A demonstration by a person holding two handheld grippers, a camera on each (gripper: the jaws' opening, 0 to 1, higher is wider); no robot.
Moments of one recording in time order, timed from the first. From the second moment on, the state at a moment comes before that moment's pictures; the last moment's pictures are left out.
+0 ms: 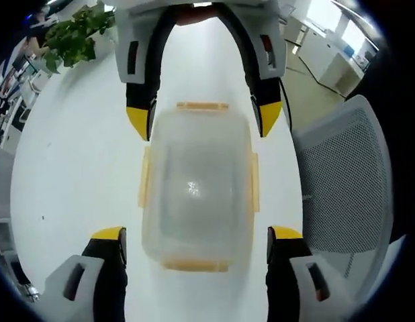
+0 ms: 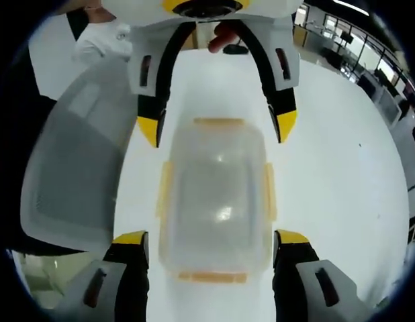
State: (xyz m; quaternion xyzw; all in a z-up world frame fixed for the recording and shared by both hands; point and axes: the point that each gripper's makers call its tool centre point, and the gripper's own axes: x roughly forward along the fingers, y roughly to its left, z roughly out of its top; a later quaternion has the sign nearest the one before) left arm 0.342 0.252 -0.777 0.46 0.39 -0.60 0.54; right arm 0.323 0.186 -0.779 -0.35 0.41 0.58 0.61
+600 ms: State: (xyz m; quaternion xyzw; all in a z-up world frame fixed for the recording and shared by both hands) left arm 0.344 0.259 -0.791 0.47 0.38 -0.59 0.54; right arm 0.326 0.182 -0.789 -0.38 0.41 0.57 0.60
